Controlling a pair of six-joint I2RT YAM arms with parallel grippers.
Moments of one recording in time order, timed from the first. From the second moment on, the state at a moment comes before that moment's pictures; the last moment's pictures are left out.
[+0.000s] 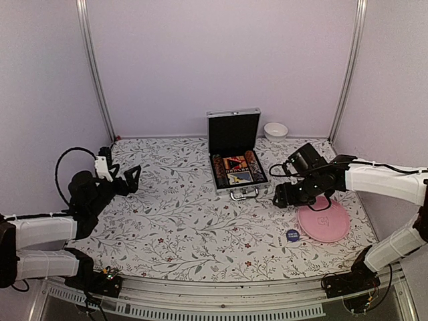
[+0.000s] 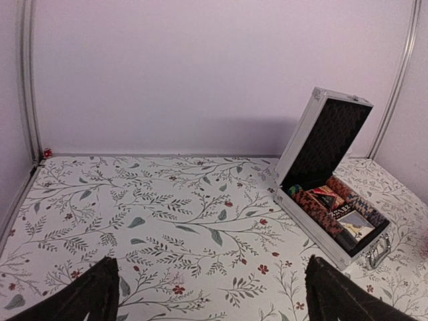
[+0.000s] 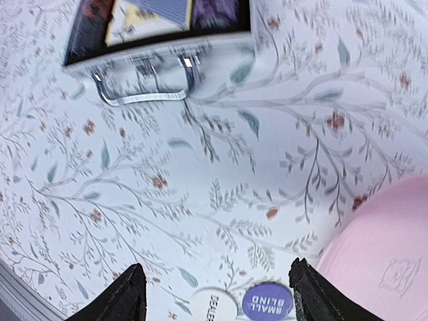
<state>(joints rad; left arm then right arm) -0.30 1.03 0.24 0.73 -0.02 -0.18 0.68 1.40 0.98 -0.59 0.05 0.47</state>
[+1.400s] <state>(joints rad) -0.30 1.00 0.21 0.77 -0.05 -0.17 0.81 1.54 0.82 -0.76 0.12 0.94</state>
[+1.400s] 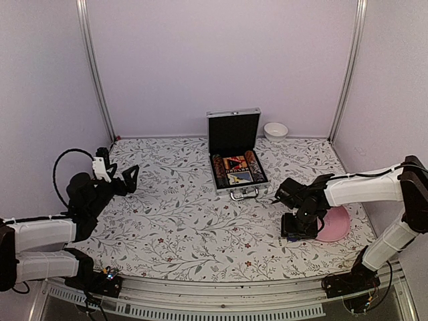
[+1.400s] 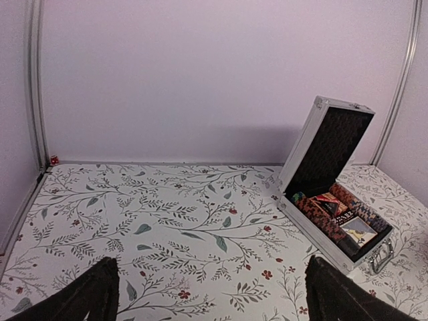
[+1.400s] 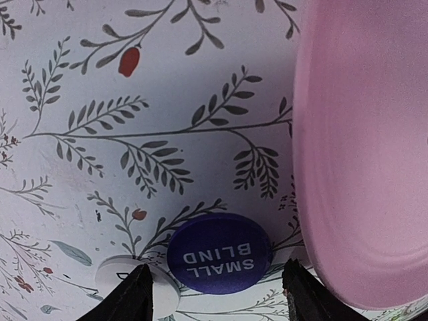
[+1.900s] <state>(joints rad) -0.30 1.01 0.21 0.77 -0.04 -0.17 0.79 1.54 0.81 -0.73 0.13 1.00</state>
